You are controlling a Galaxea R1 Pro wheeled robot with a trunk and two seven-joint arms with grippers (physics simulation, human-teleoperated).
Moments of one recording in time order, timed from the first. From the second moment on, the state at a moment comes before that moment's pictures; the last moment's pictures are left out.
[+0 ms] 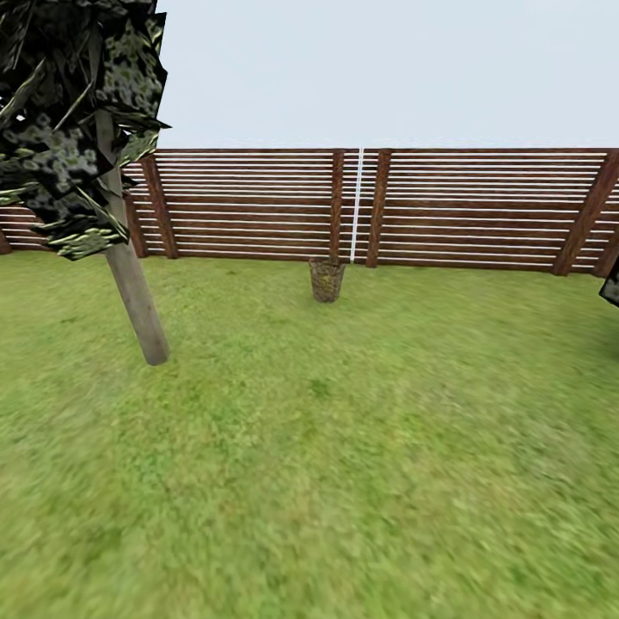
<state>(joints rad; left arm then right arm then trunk) 0.00 0.00 0.14 -0.09 0.01 -0.02 0.01 -0.06 -0.02 0.01 -0.06 0.32 -0.12 0.00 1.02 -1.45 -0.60</state>
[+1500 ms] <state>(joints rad) 0.00 0.00 0.14 -0.09 0.01 -0.02 0.01 -0.06 -0.01 0.01 -0.06 0.32 -0.12 0.00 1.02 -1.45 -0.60</state>
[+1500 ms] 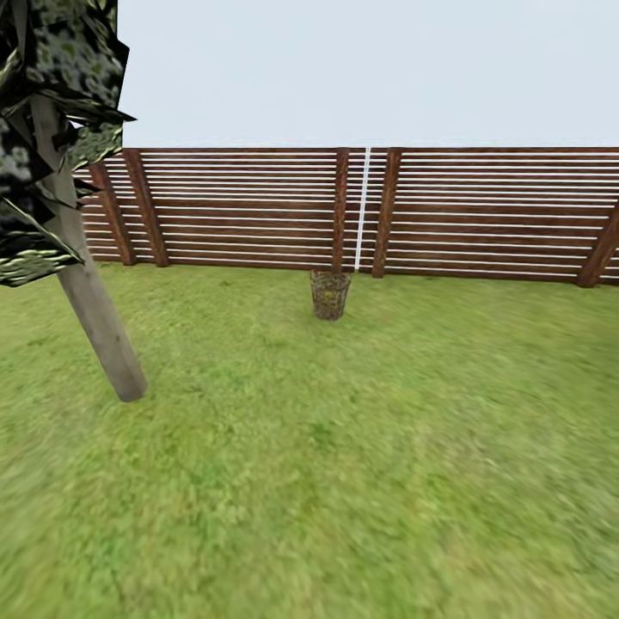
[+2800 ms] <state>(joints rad) 0.00 0.00 0.14 -0.09 0.01 -0.02 0.01 -0.06 -0.01 0.01 -0.06 0.32 -0.12 0.00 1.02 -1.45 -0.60</state>
